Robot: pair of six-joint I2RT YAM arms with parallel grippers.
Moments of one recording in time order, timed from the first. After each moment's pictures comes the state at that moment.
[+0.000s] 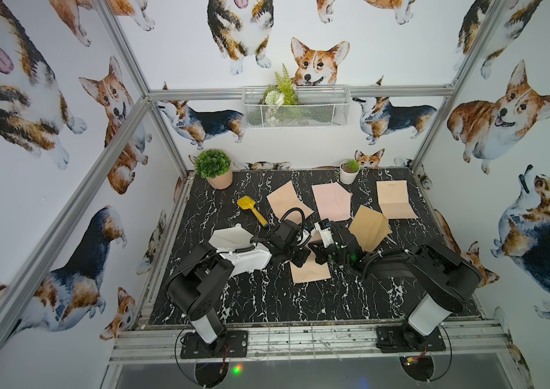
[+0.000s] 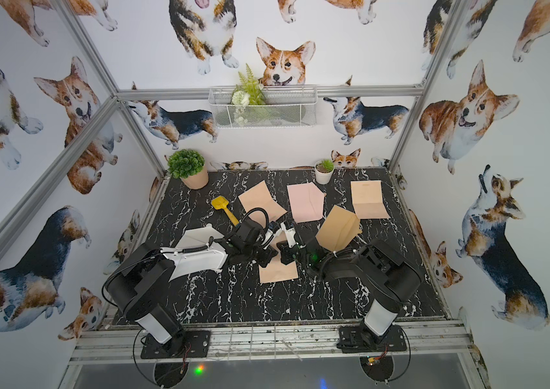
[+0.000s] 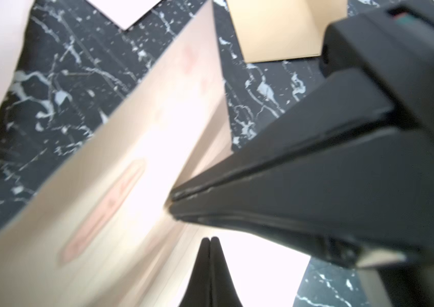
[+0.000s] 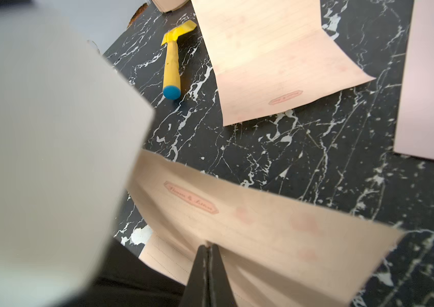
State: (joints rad) left arm -0.74 1.68 0.83 -0.01 0.27 -0.09; right arm 0.77 1.68 0.58 0.57 -0.12 0.36
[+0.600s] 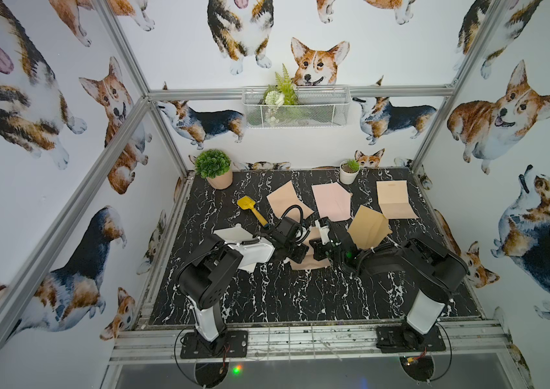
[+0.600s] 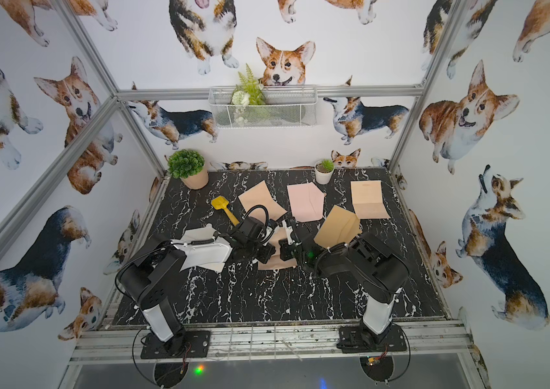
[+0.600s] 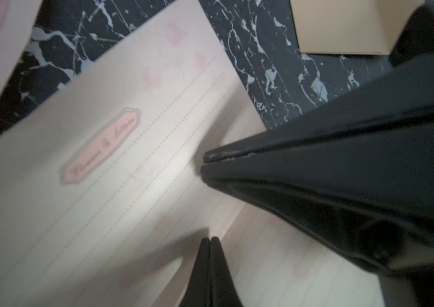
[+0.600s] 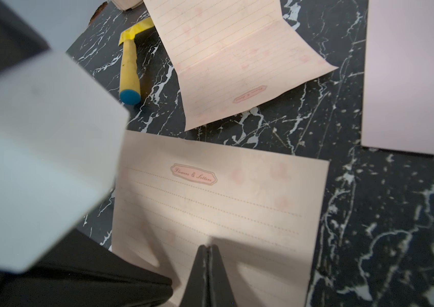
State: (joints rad) left arm -0.71 1.78 0.91 -0.06 0.26 -0.13; right arm 0.76 1.76 0.63 0.56 -0.02 0.40
